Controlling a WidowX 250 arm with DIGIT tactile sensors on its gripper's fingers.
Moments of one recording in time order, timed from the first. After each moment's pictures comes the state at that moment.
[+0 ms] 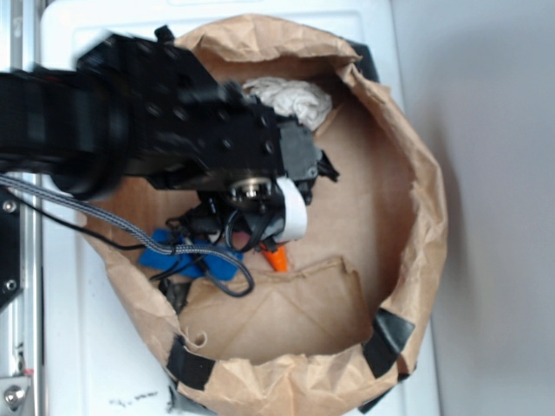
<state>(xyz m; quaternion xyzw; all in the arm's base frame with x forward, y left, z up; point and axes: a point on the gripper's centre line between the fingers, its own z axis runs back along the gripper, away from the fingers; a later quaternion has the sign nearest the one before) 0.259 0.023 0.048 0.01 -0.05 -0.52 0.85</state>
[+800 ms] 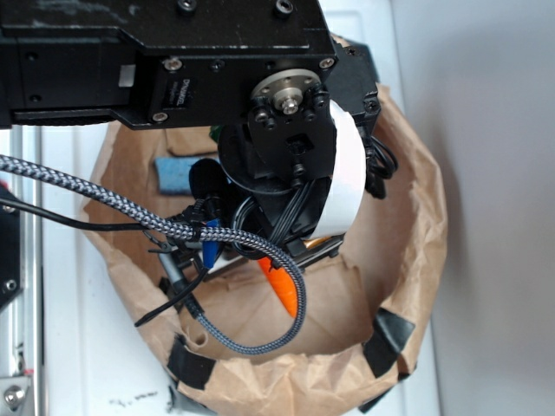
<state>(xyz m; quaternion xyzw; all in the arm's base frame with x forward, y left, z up) 0.263 -0.001 0.142 -0.08 -0.10 -0.53 0.84</state>
